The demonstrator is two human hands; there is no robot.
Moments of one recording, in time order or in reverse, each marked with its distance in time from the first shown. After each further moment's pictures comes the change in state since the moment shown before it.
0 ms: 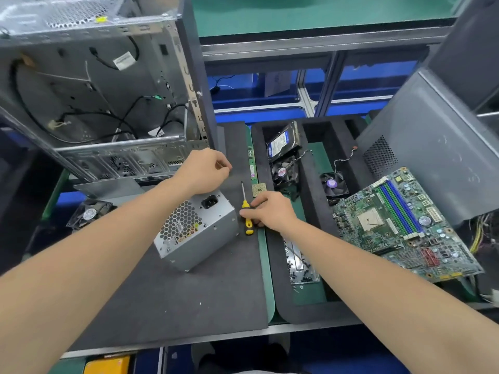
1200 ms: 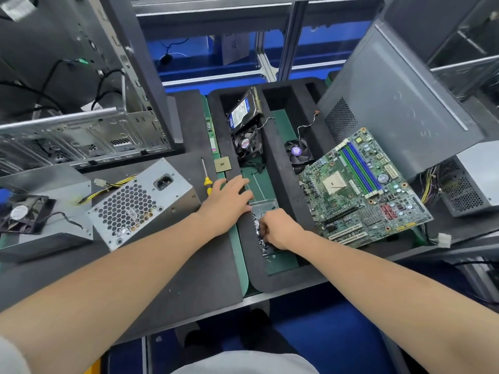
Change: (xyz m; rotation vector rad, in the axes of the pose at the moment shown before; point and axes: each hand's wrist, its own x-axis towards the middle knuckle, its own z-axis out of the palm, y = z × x) left_hand -0.024 0.027 0.175 0.338 -0.183 0.496; right_hand -0.034 0.110 -0.026 -0.813 -0.236 0.041
